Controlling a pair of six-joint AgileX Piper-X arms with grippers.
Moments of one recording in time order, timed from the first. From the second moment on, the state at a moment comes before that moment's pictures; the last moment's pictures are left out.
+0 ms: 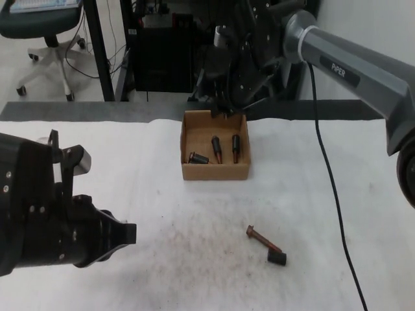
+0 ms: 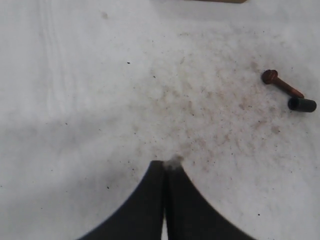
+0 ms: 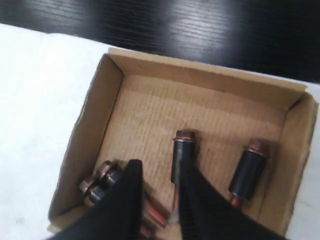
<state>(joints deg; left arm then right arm) -14.4 63.9 -29.5 21.0 21.1 -12.4 23.5 130.0 -117.3 48.8 -8.7 13.2</state>
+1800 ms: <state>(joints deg) -17.1 63.9 -29.5 15.0 34.0 -9.0 26.8 94.3 -50.8 27.5 -11.7 -37.3</state>
